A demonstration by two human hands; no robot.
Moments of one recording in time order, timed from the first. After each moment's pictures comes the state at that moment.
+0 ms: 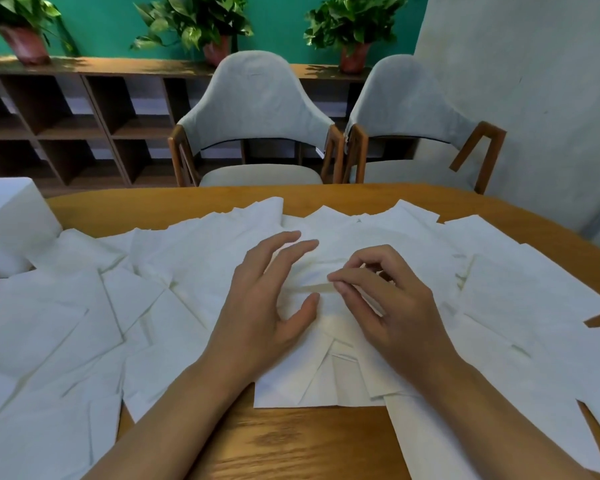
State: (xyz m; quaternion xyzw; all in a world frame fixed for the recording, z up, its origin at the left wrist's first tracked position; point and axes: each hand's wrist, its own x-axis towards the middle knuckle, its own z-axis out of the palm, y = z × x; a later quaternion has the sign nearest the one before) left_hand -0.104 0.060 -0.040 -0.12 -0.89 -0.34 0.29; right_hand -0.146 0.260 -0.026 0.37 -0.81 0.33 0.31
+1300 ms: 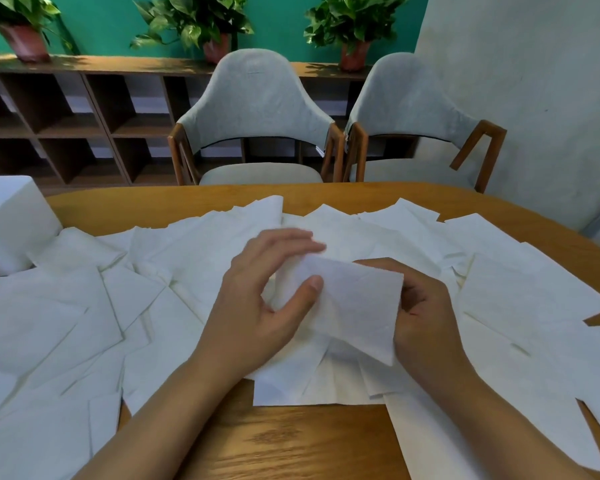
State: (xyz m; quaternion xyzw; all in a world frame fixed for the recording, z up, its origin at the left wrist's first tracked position) left_hand -0.094 0.063 -0.013 -0.14 -0.83 -0.46 0.28; right_hand -0.119 0.263 -0.001 0.29 -0.71 0.63 0.08
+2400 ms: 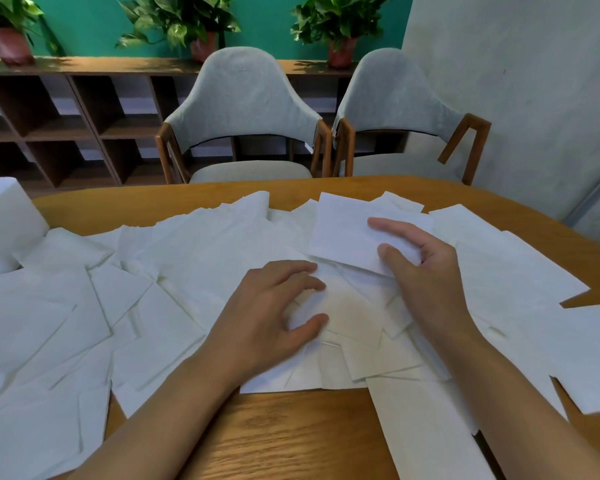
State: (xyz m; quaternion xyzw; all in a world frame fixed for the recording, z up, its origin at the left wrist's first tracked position) left_hand -0.100 0.070 -0.048 -0.18 -0.93 -0.27 0.19; right_hand -0.158 0.290 -0.002 0.07 -0.81 0.57 0.13
